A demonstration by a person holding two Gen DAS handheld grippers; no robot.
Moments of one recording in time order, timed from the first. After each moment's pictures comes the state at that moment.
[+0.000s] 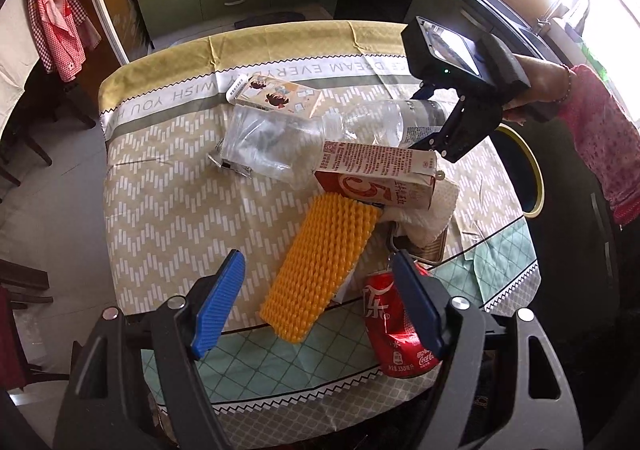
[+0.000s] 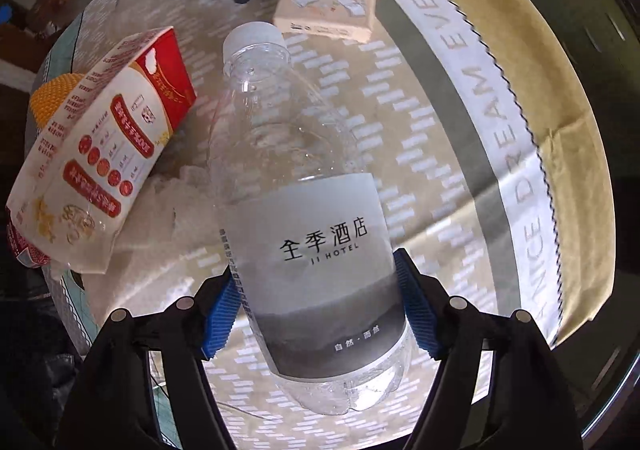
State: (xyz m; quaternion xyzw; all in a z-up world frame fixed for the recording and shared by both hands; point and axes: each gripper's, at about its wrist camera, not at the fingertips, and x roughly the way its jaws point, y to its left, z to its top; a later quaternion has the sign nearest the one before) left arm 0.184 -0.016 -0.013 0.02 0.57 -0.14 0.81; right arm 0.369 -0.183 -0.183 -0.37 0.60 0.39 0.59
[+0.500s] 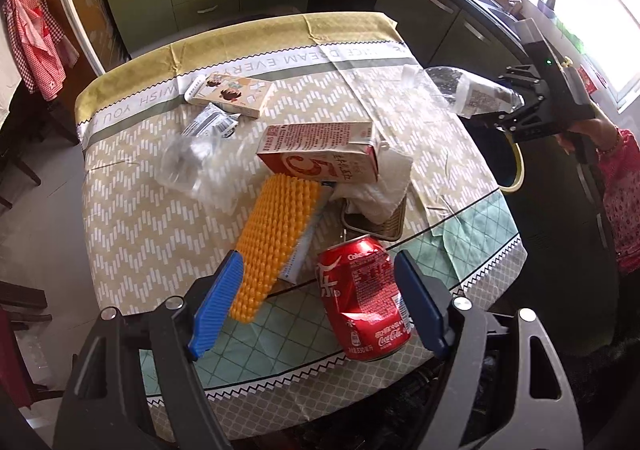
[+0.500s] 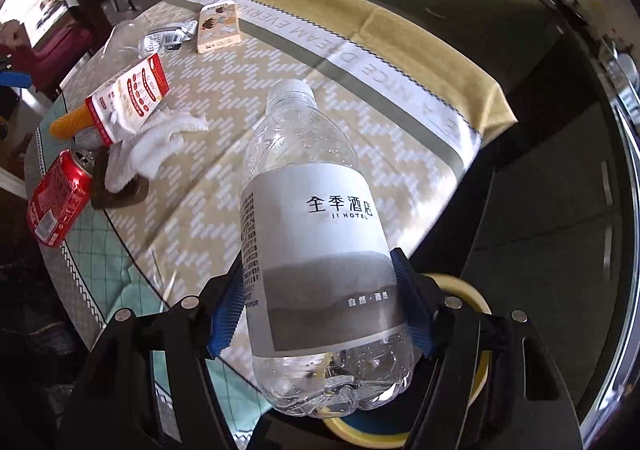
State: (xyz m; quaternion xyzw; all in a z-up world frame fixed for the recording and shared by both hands) left arm 0.154 -0.056 -0.012 0.04 0.56 -0.18 0.81; right arm 0.289 -0.351 -0.106 -0.22 0.55 0.26 0.76
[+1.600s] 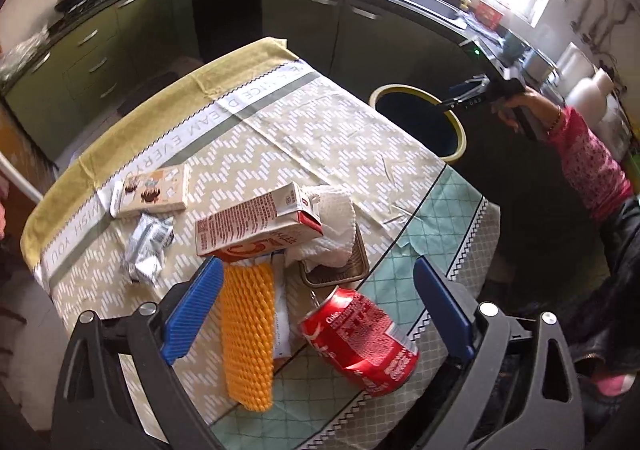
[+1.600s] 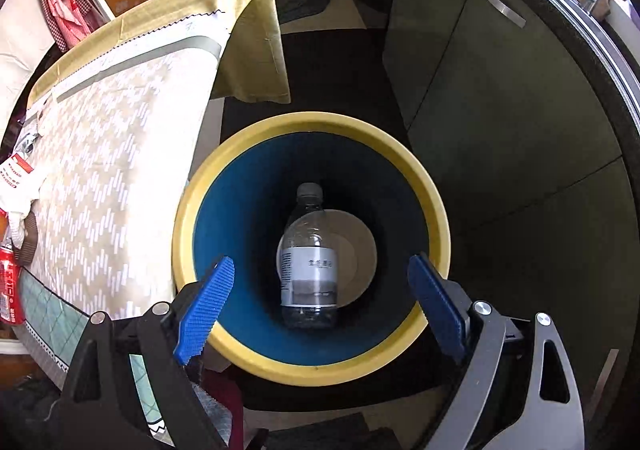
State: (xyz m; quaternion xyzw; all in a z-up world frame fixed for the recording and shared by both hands) left arm 0.184 -0.095 -0.005 0.17 0.48 -0.37 0.78; right arm 0.219 -0.567 -0.146 0.01 0.60 0.03 0.80
